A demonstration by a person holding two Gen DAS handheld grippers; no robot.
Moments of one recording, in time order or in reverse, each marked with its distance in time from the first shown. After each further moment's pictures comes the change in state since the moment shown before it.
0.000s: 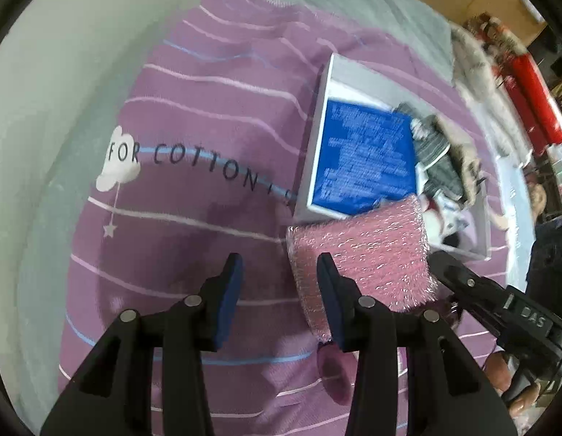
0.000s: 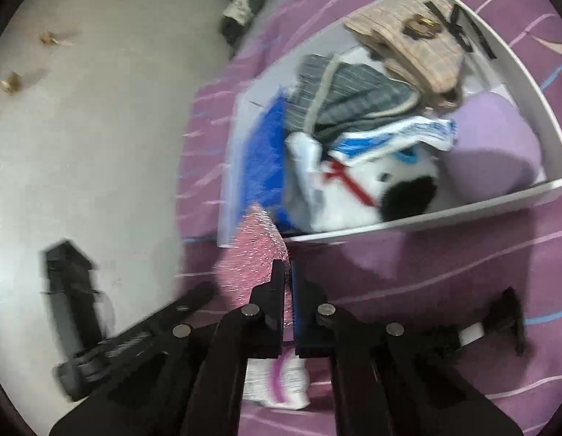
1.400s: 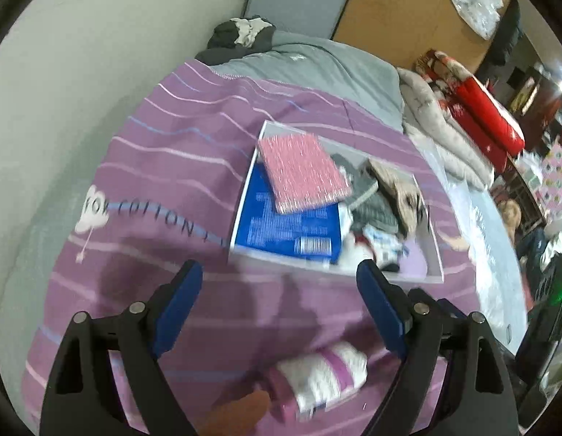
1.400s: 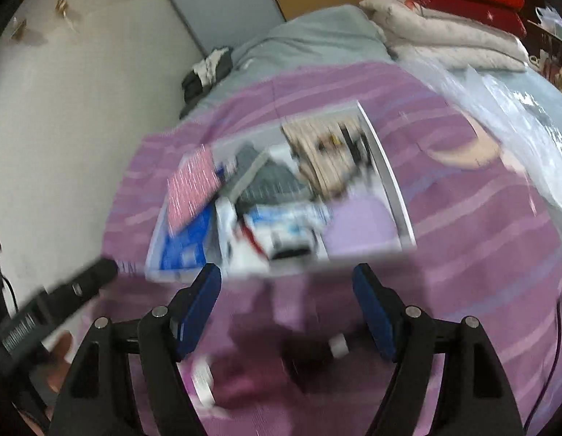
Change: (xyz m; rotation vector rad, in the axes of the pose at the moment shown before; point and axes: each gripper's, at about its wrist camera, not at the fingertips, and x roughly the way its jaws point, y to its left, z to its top) left arm -0.028 -0.043 -0.035 0.104 -0.278 -0.074; right arm -0.049 0.011 -0.038 -0.196 -0.320 -0.473
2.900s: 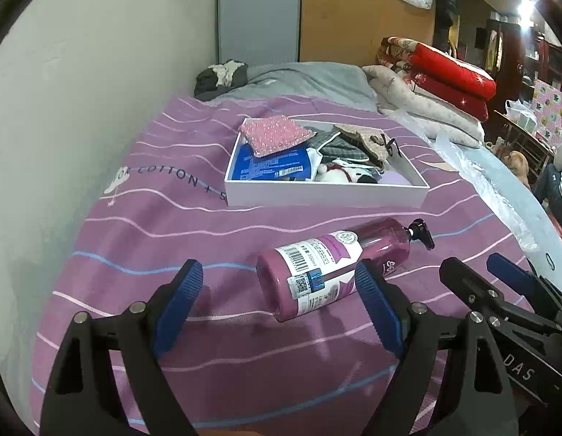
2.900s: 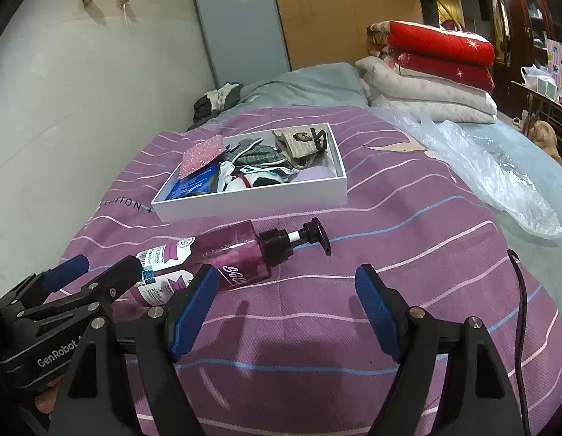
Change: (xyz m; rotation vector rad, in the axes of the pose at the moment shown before) left arm -0.041 -0.026 -0.112 0.228 -0.190 0.076; right arm -0.083 -0.006 -0.116 -0.152 -0.253 -0.094
